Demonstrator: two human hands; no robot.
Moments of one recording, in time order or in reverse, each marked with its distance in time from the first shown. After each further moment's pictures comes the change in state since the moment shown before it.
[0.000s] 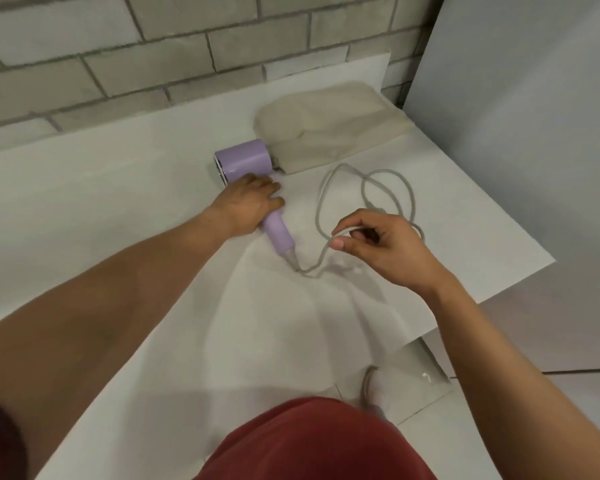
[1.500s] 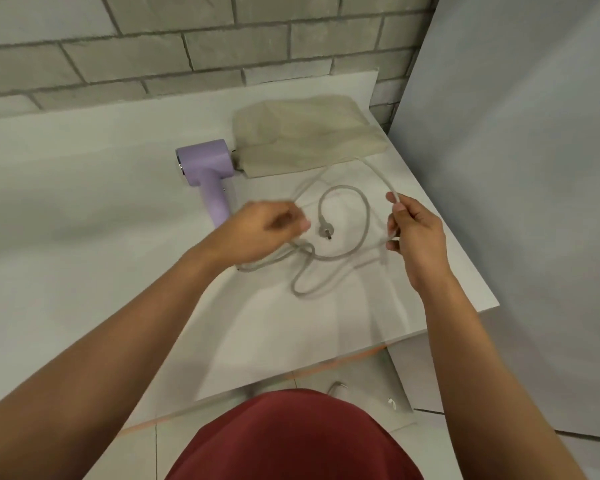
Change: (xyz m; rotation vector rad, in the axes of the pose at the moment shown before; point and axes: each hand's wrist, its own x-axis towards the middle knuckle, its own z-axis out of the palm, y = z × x) left_hand 0.040 0.155 -0.114 -1.062 0.163 -0.499; right_hand 0.015 0.087 -0.130 0.327 0.405 0.332
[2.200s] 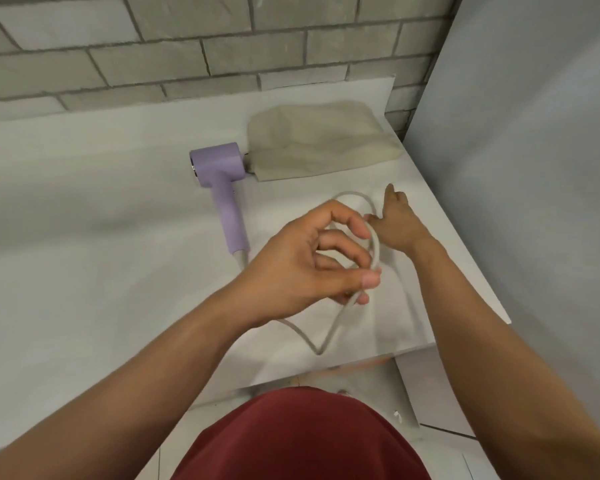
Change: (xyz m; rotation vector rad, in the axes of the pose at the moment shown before) left_hand -0.062 0.112 0.013 -0.758 -0.028 -0.012; right_hand 0.087 0.013 0.024 -0.890 -0.387 -0.075
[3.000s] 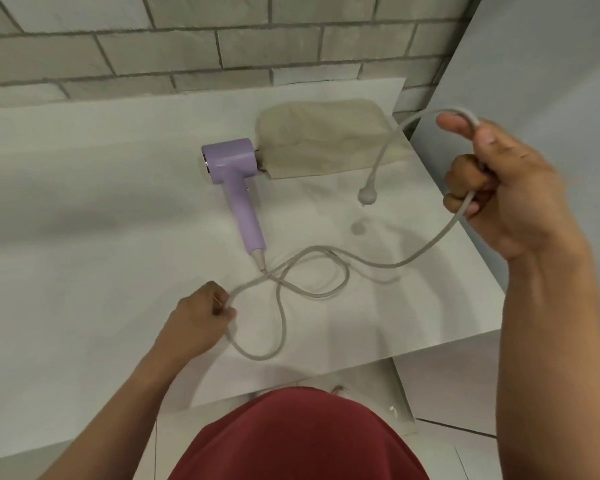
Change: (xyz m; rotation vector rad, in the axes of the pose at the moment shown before) left_hand -0.070 -0.157 -0.128 0.576 0.456 -0.578; right_hand -0.117 -0.071 -0.096 1.049 0.077 -0.314
